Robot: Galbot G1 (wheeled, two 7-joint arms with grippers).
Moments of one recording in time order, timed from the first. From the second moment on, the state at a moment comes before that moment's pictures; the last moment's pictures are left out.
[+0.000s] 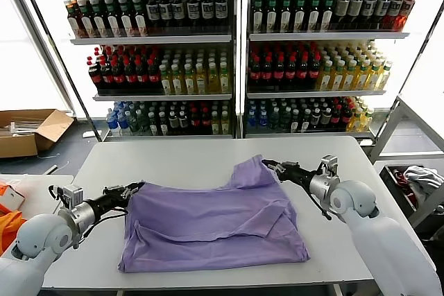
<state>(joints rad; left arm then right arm) 1.17 -0.71 -0.46 -1.79 -0.78 0.45 0.28 -0.87 0.91 0.27 1.70 0.83 -0.51 -0.40</state>
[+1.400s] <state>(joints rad) 1.30 -0.74 -0.52 -1.91 -0.76 0.46 0.29 -0.71 1.15 0.09 1.43 0.73 -0.56 -0.01</state>
